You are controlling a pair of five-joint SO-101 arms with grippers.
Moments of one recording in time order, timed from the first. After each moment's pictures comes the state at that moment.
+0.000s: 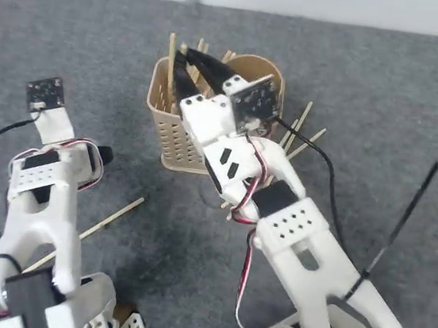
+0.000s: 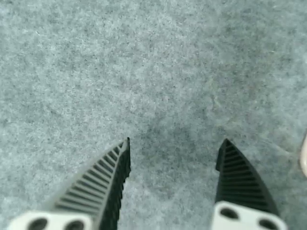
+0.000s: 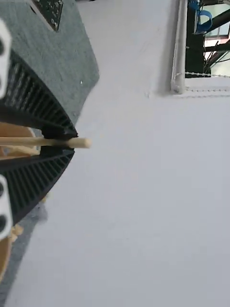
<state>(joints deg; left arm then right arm) -28.7 -15.4 54.5 37.9 3.1 -38.8 -26.2 40.8 -7.8 -2.4</state>
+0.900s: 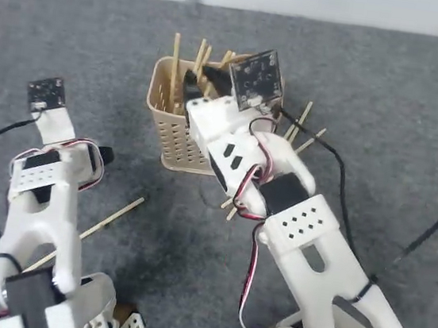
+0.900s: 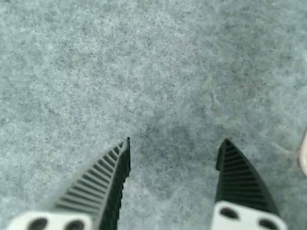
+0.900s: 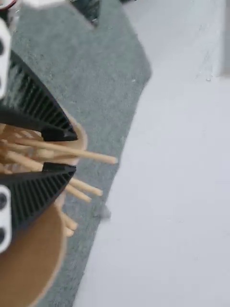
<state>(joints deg) -28.5 -15.3 54.5 37.9 3.1 -38.2 -28.0 30.1 17.7 -6.7</state>
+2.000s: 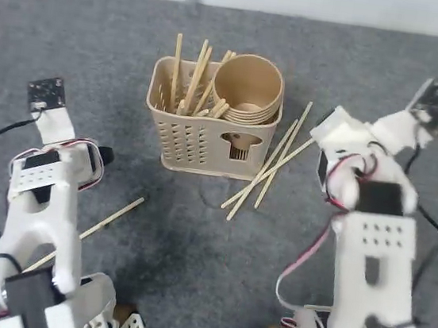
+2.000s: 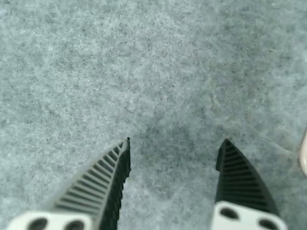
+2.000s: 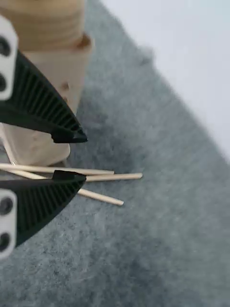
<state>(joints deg) -28.5 -15.3 54.5 37.9 2.8 -6.7 -33.4 33.8 48.4 -39.0</state>
